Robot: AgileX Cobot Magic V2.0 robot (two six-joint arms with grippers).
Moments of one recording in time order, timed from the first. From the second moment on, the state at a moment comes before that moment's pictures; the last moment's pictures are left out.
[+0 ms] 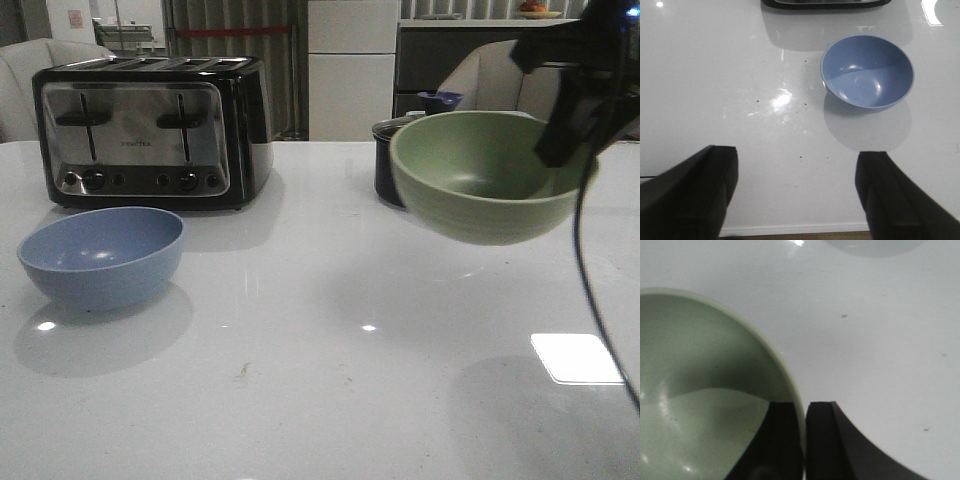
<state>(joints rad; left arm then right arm) -0.06 0.65 -0.71 -0.03 0.83 0.03 0.20 1.53 -1.16 0.19 0.77 -0.13</state>
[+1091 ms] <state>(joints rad) -0.06 0.65 -0.71 -0.03 0.83 0.03 0.45 1.79 -1.16 0.23 0.64 -0.13</state>
